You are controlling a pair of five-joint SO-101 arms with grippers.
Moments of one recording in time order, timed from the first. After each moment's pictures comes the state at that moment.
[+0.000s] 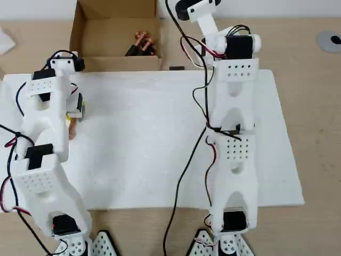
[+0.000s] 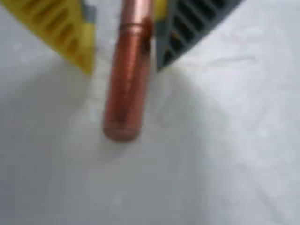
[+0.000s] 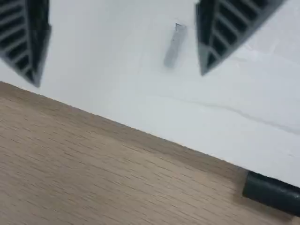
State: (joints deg) left arm -15.6 26.9 -6.2 73.8 -23.3; right arm -7.4 53.9 -93.1 101.5 13.2
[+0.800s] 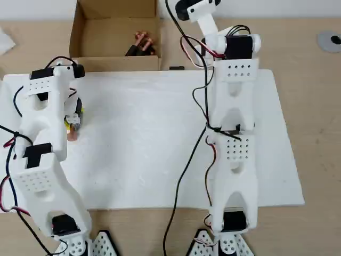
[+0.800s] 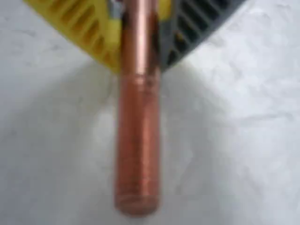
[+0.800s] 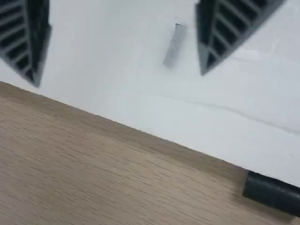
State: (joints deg) left arm -17.1 27.3 -6.6 81.5 -23.2; right arm -7.4 53.9 -93.1 101.5 13.2
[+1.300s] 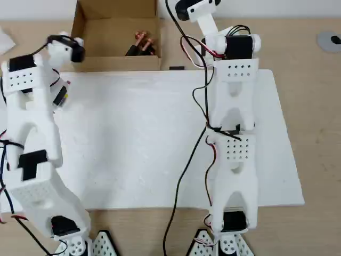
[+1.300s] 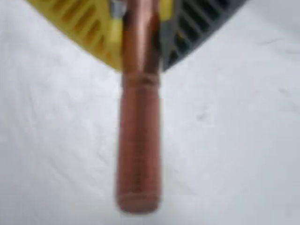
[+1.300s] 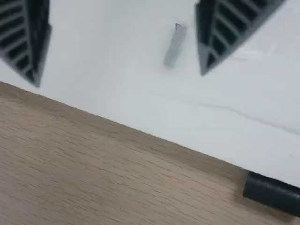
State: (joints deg) left arm -17.2 18.0 -17.6 86.9 -61.0; right arm -7.4 53.9 -93.1 101.5 13.2
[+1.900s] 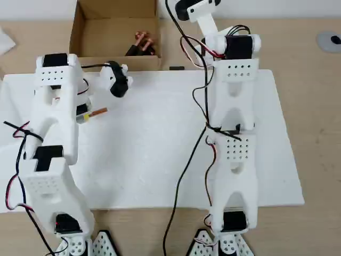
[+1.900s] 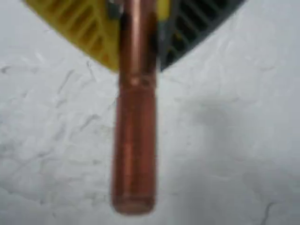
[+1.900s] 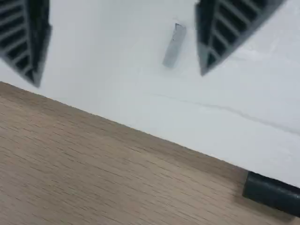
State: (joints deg) left arm -8.7 24.1 -18.4 94.0 -83.0; right arm -7.4 53.9 -93.1 101.5 13.2
